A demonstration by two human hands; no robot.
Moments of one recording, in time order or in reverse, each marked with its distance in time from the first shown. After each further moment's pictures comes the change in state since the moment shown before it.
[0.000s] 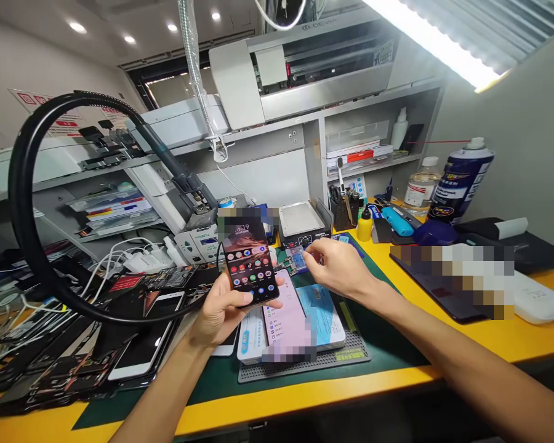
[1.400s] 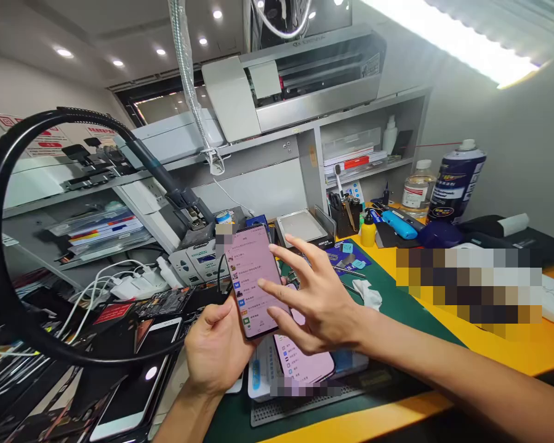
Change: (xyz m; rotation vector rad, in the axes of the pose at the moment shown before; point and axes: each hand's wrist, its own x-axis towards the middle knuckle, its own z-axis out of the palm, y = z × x) left_hand -0.003 -0.001 0.001 -0.340 0.013 -0.074; right_hand -0.012 -0.050 0.023 -0.021 0.386 -0.704
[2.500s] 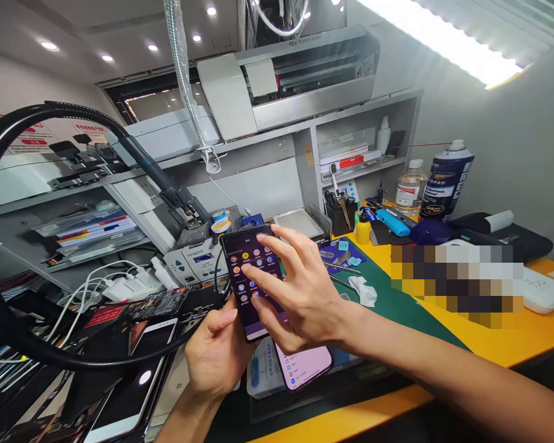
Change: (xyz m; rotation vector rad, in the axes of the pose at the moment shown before) left_hand -0.003 -0.008 0.000 0.031 0.014 0.009; right_hand 0.021 -0.016 0.000 -0.035 0.090 0.070
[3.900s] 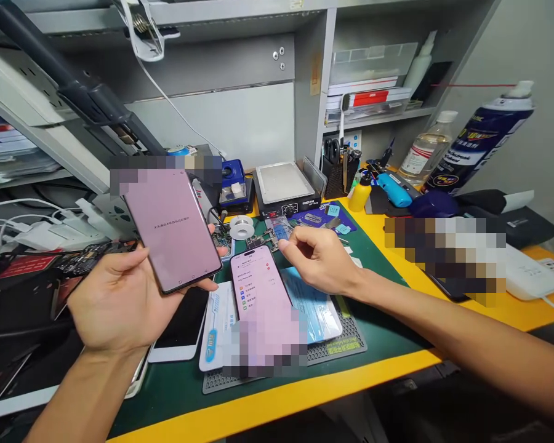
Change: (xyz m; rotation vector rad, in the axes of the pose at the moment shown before) left_hand 0.014 0.037 -0.021 0.265 0.312 0.189; right_hand -0.055 0.059 0.002 0.430 -0.376 0.693
